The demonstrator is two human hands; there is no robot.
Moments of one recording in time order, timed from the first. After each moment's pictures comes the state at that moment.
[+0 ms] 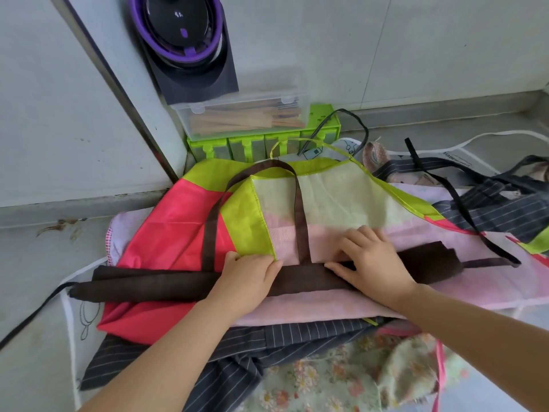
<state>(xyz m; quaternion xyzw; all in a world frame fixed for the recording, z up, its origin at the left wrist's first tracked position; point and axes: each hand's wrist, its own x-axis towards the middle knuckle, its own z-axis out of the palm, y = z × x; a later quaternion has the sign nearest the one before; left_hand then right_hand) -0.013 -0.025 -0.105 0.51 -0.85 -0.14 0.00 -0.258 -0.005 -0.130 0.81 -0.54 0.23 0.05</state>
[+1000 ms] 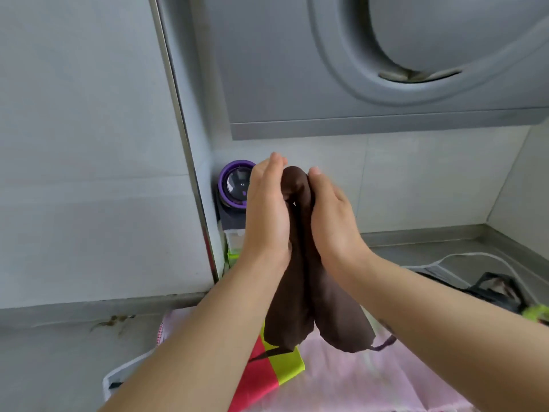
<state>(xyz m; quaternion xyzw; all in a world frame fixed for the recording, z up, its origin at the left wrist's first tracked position) -0.043 -0.008 0.194 0.28 -0.41 -0.56 0.66 -0.114 0.003 0.181 0.53 -0.43 0.63 -0.36</state>
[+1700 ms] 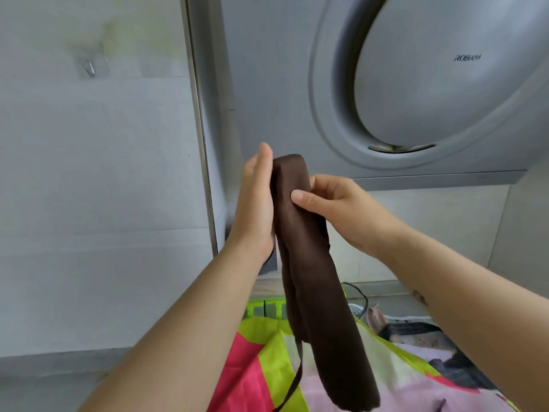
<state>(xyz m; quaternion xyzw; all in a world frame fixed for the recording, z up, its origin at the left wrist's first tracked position) -0.012 0.000 0.273 0.24 -0.51 -0.51 0.65 -0.139 0.006 0.266 0.71 -0.35 0.52 -0.32</state>
